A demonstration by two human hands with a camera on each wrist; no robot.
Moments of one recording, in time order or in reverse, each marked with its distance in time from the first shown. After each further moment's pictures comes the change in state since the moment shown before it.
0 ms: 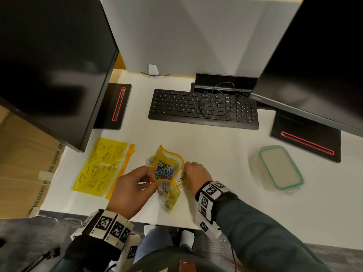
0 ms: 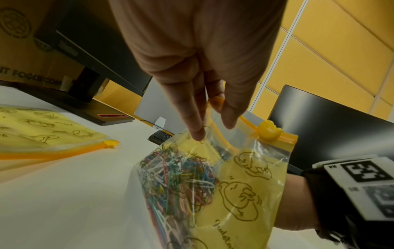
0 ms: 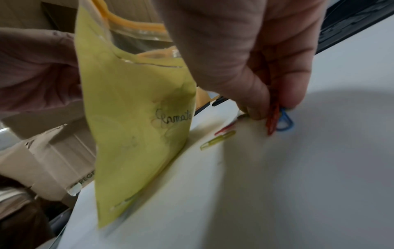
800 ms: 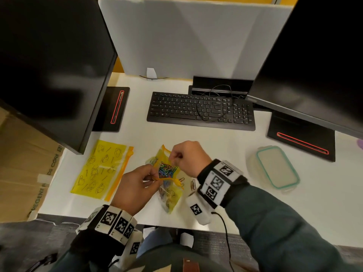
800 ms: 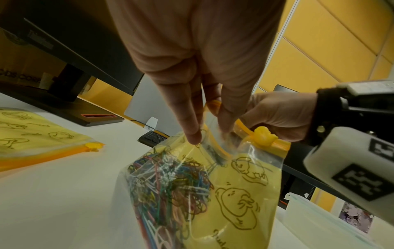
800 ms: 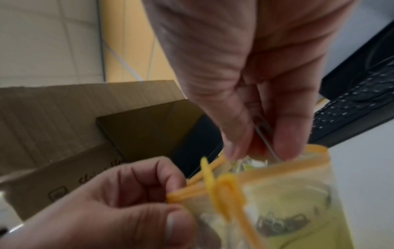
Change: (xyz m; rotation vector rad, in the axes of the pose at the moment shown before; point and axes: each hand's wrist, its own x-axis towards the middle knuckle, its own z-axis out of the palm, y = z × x) left_hand 0.008 0.008 0.005 0.103 -0.016 0.066; right_hand -0.006 -0.029 -0.082 0.443 0.073 -0.147
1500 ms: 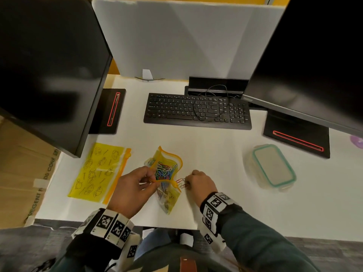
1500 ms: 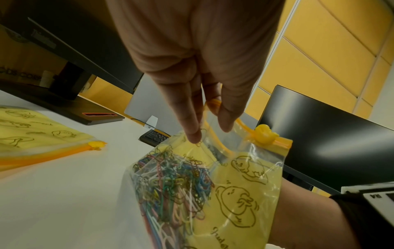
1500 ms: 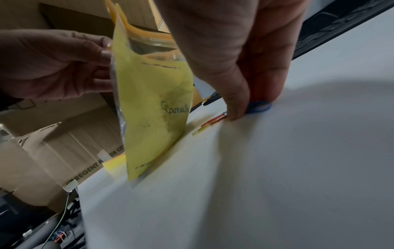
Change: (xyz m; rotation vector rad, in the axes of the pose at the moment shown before) left_hand -0.002 -0.002 -0.003 -0.004 -0.013 -0.002; right_hand -0.028 0.078 0.067 -0.406 -0.042 0.183
